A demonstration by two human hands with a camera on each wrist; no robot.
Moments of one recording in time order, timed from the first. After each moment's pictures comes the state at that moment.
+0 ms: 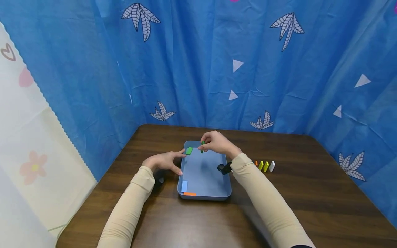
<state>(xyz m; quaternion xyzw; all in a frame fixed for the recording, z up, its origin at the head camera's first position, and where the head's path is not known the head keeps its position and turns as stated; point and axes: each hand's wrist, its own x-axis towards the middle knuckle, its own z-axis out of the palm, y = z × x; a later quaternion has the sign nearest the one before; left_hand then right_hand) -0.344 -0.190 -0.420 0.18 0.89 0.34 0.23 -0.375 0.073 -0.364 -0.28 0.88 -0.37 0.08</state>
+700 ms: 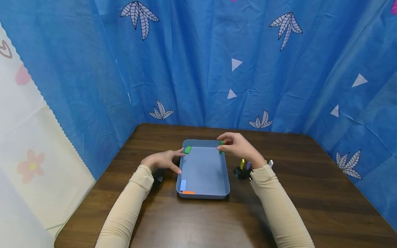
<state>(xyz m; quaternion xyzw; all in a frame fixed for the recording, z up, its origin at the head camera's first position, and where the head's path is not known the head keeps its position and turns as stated) -0.345 -0.192 -0.422 0.20 0.89 0.34 0.23 -0.336 0.145 -0.350 -0.27 0.86 -0.43 0.05</state>
